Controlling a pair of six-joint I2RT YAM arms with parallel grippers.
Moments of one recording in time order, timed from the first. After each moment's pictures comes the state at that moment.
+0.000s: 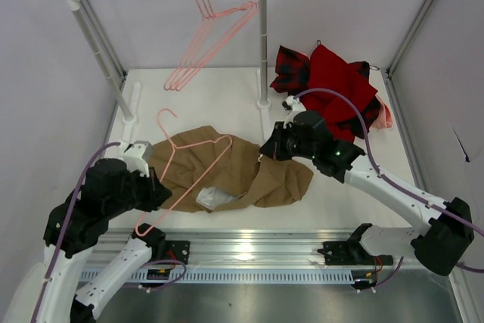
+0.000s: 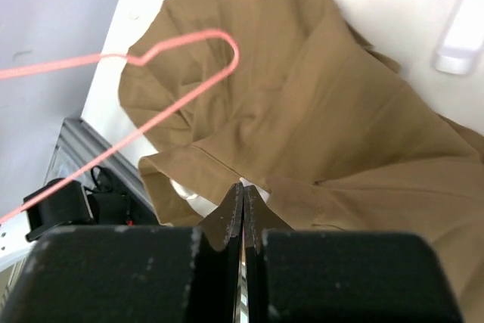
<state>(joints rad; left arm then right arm) -0.43 0.54 1.13 -1.30 0.10 -0.35 0.75 1.21 1.01 -0.29 -0.15 0.60</state>
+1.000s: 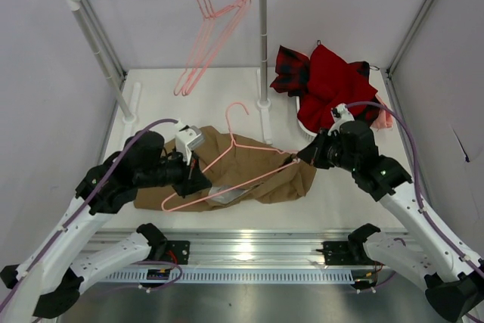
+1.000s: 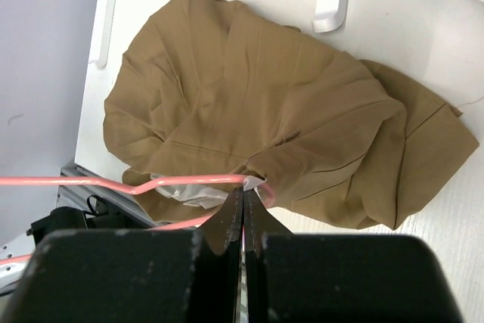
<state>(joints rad) -0.71 0.79 1.15 -0.98 0.38 -0.18 0.52 0.87 0.91 -0.57 -0.15 0.66</state>
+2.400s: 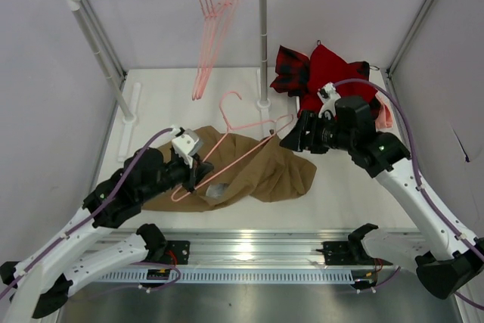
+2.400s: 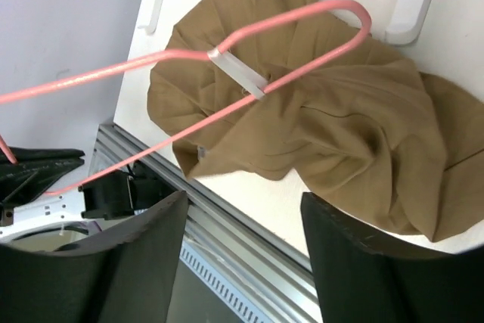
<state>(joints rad) -0.86 0.66 0.92 -0.63 0.00 -0.10 0.51 1.06 1.17 -0.66 -0.34 0.60</state>
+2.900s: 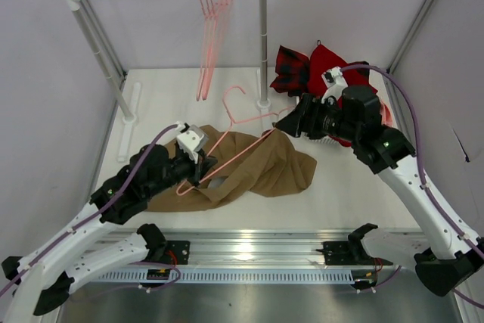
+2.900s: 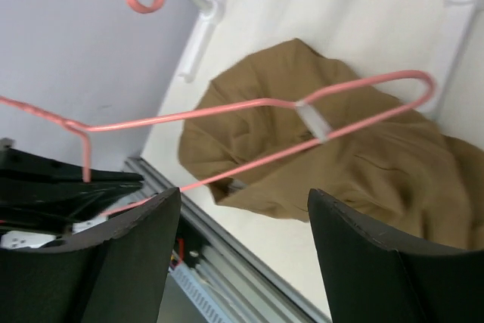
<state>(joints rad) -0.86 0.68 0.91 -0.54 -0.04 -0.07 0.51 1.08 1.30 -0.60 -0.31 0.57</state>
